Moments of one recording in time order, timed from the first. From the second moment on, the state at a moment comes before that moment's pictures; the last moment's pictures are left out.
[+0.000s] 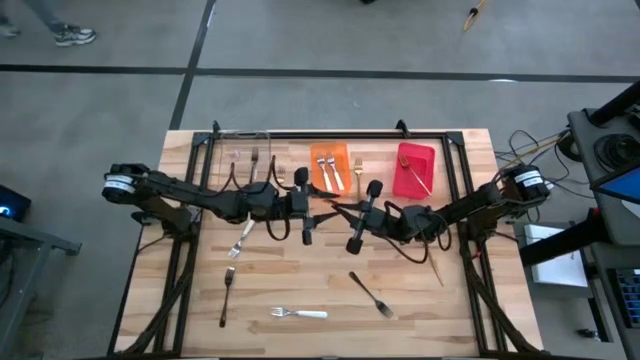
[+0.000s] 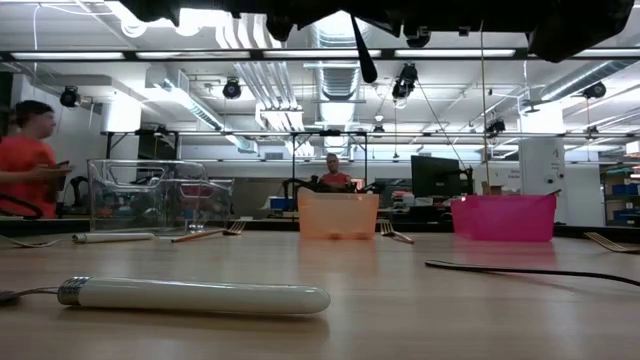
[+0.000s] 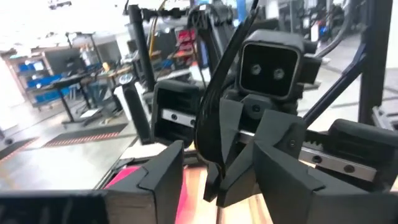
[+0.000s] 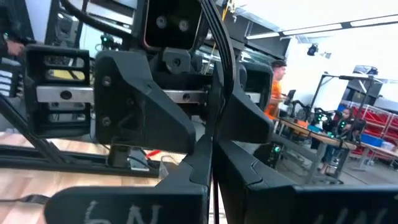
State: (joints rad) left arm -0.08 1.49 0.88 0.65 -0.16 0.20; right arm 0.22 1.57 0.69 1.17 0.50 -0.42
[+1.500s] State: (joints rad) left arm 0.03 1.22 0.87 0.25 -0.23 -0.10; right arm 0.22 1.55 0.69 1.10 0.77 -0.42
